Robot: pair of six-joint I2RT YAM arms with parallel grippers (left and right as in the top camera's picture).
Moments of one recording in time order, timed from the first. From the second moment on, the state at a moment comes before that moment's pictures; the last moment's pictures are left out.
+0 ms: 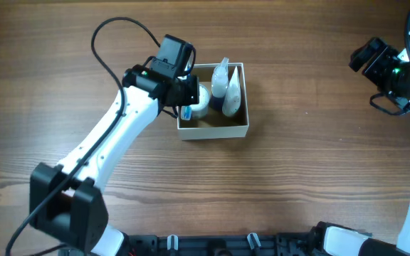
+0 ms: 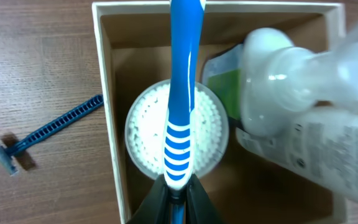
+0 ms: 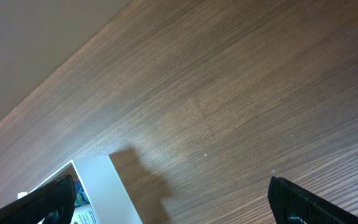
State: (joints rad) left arm -0.44 1.71 1.39 -0.79 0.06 -0.43; right arm -0.23 1.41 1.62 -1.13 -0.09 0.43
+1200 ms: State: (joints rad) left arm -0.50 1.76 1.39 -0.80 0.10 -0.27; right arm -0.23 1.41 1.62 -1.13 -0.09 0.43
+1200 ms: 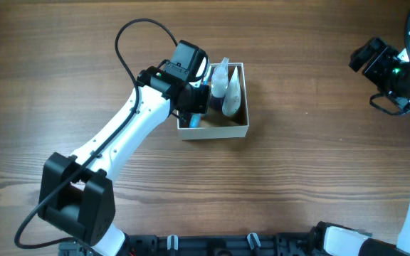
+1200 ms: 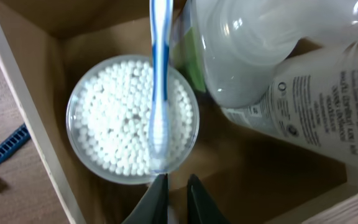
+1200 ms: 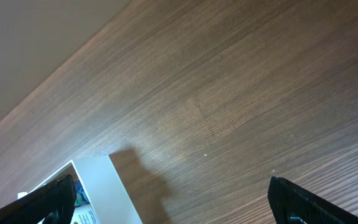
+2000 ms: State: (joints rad) left arm -0.27 1.61 1.39 -0.97 -0.03 -0.37; right arm -0.23 1.41 1.62 -1.13 -0.09 0.43
